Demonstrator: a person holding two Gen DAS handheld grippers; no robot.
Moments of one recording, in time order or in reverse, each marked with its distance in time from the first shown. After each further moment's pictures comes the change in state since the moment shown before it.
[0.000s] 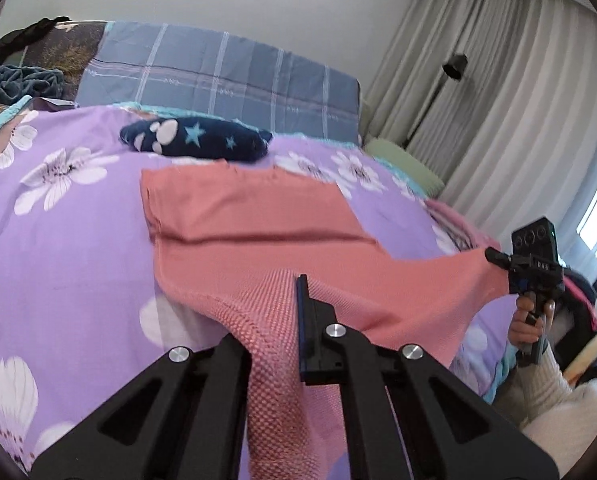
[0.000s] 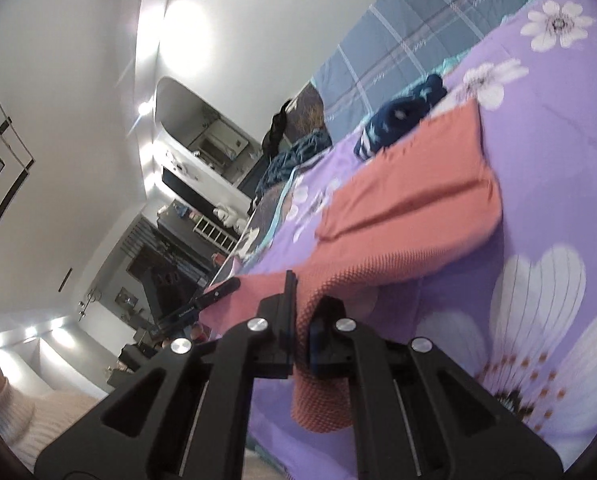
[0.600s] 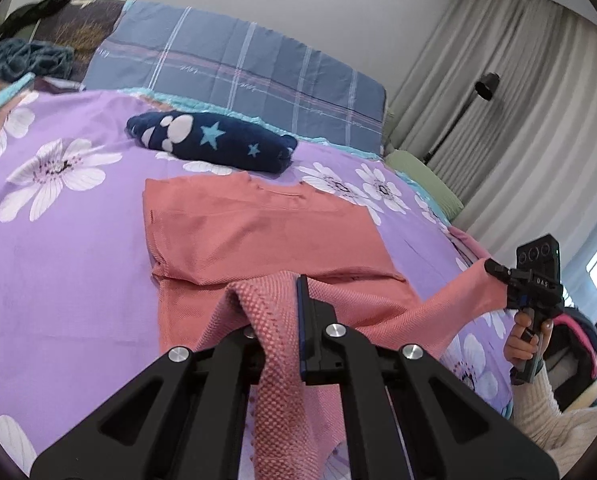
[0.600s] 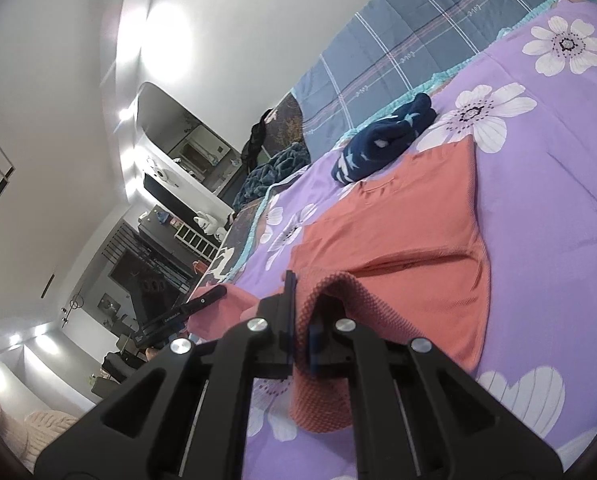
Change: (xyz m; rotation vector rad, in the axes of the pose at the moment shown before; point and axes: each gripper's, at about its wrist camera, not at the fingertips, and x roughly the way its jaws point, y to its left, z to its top) left arm 0.061 0.041 0.046 -0.102 0.028 0.015; right arm 0.047 -0.038 0.065 0.004 -0.003 -0.066
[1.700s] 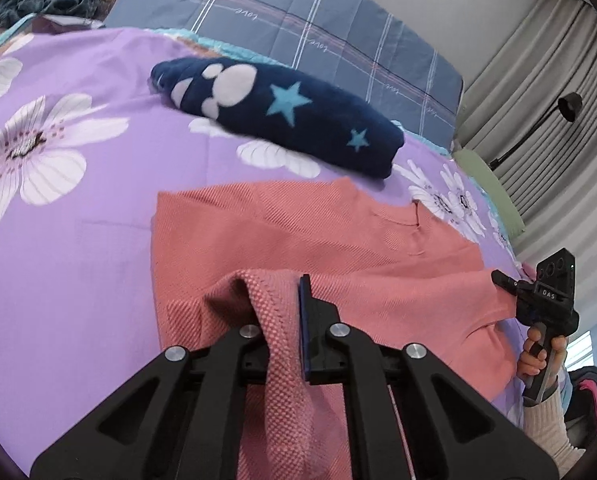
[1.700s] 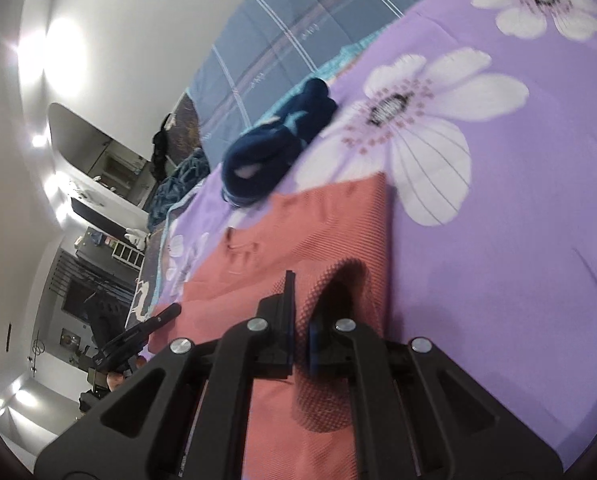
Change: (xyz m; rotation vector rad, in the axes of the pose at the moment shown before) left arm 0.158 0.098 0.069 -0.149 0.136 0.118; right arm 0.129 -0.135 0.094 0.174 0.063 -0.249
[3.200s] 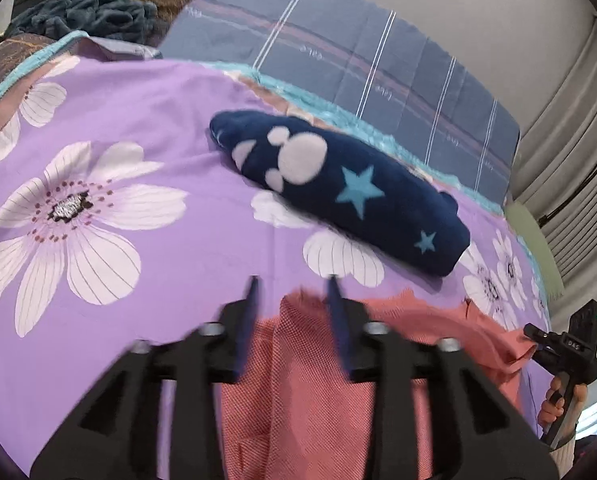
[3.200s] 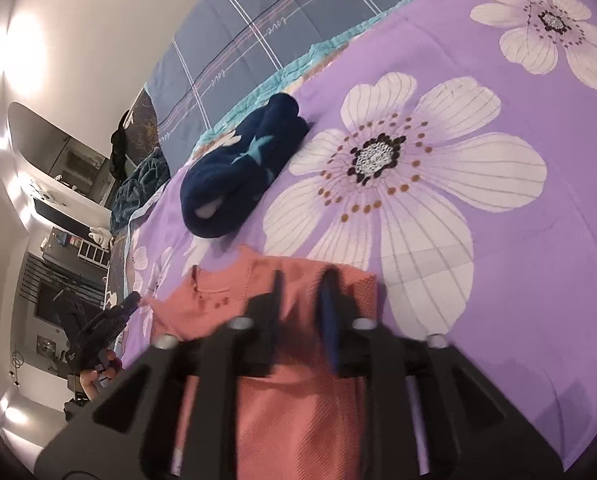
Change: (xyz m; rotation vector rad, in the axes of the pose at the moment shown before) left arm -0.002 0.019 0.077 -0.102 -0.122 0.188; right arm 0.030 0.008 0.069 0.010 0.045 -0.150
